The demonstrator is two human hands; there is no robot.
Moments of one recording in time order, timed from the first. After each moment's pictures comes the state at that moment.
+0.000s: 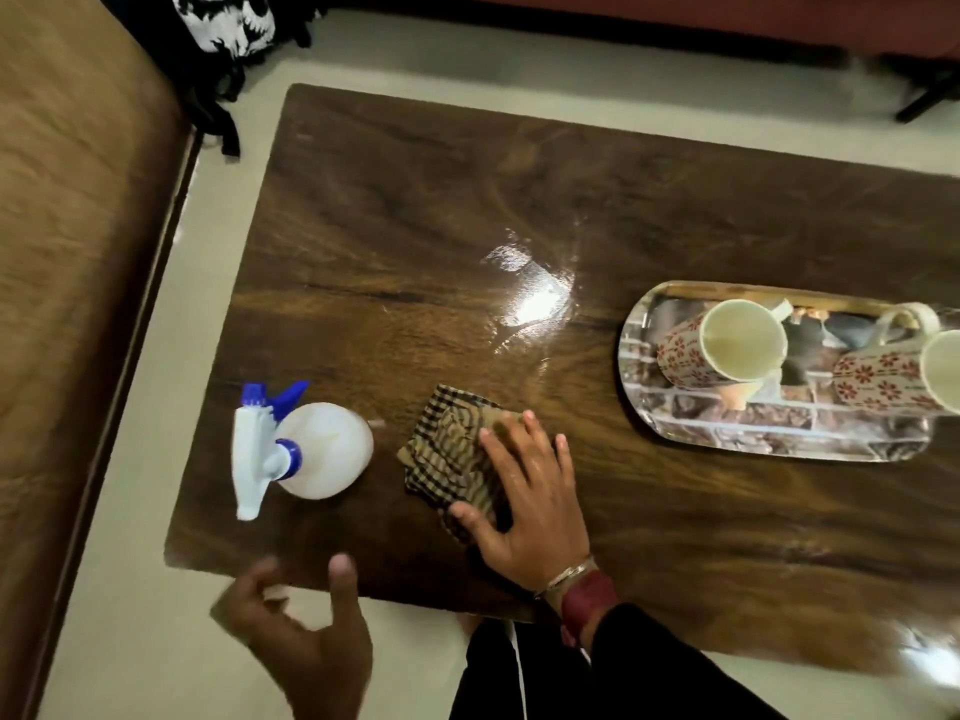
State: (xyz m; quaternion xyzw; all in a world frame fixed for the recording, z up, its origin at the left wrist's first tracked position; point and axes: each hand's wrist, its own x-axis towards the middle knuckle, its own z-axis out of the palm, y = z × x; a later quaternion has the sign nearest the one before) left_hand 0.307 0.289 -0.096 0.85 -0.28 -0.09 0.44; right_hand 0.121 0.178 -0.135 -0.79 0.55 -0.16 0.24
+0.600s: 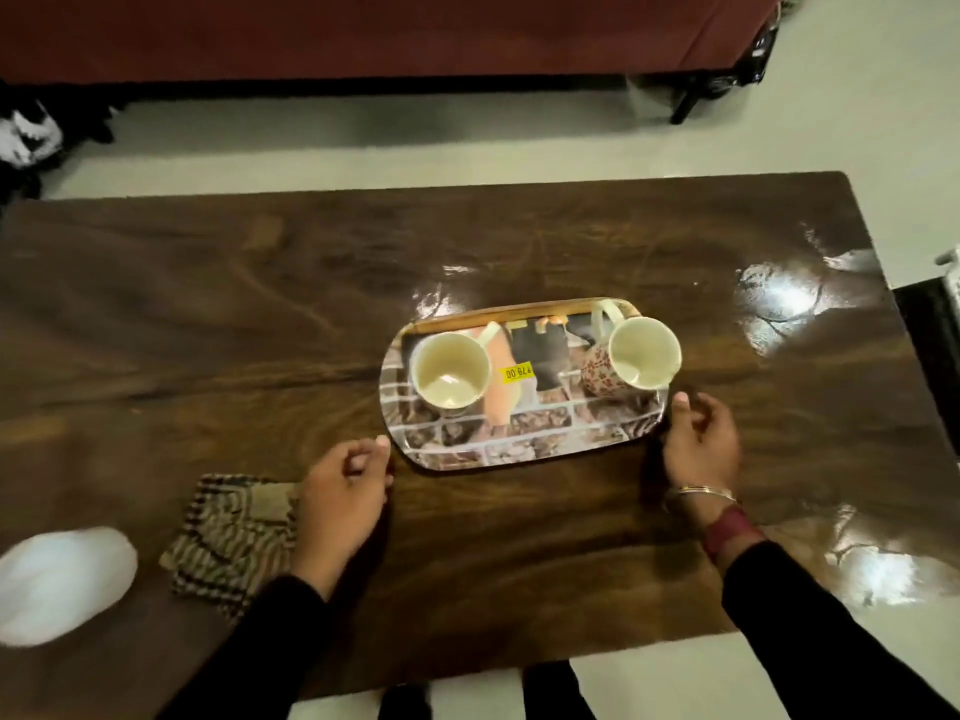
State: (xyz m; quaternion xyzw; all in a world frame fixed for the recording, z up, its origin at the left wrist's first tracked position) left_hand 0.117 0.092 -0.099 0.77 -0.32 -0.48 0.26; right_hand -0.239 0.087 -0.095 -0.25 0.88 -0.35 0.23
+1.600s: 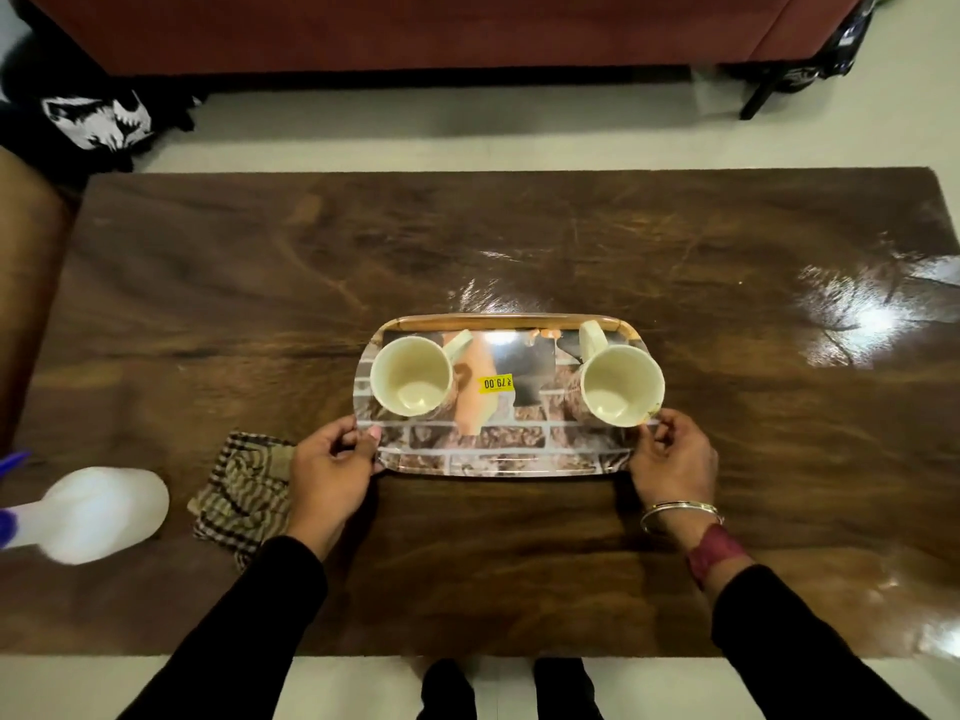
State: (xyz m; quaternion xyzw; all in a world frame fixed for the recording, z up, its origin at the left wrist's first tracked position) left_hand 0.127 0.103 -0.132 0.77 -0.23 -0.47 0.36; right_hand -0.219 0.098 -0.115 -0.38 0.84 -0.25 0.28
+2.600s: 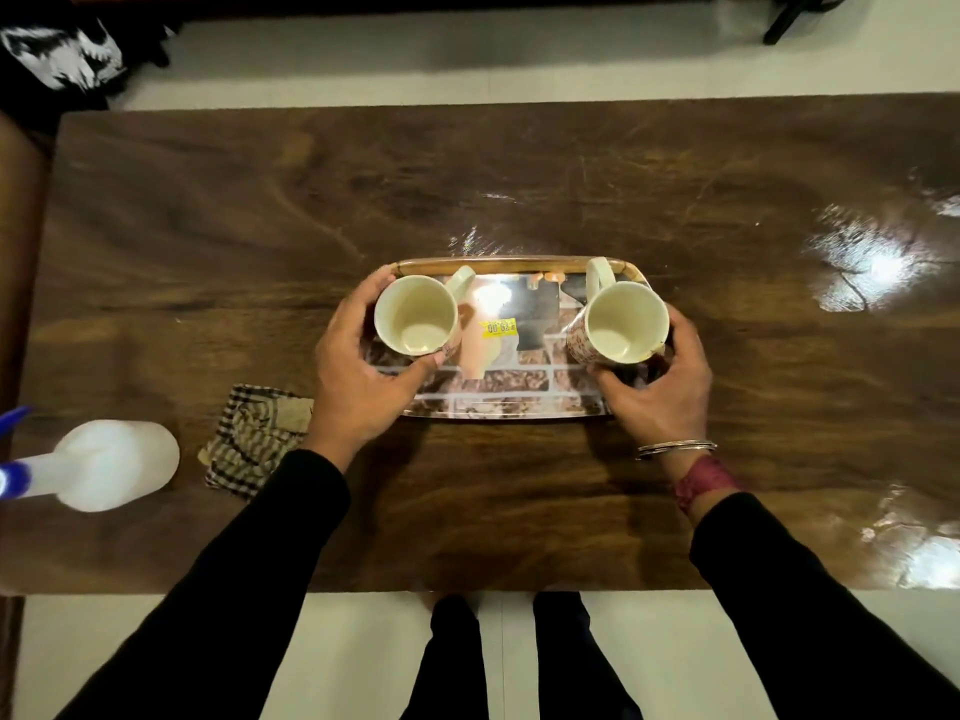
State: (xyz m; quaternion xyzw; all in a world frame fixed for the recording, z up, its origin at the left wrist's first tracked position) left_hand 0.108 0.061 -0.076 0.63 -0.56 -0.37 0.39; right_hand -0.203 0.085 -0.096 -0.49 0.71 -0.39 0.32
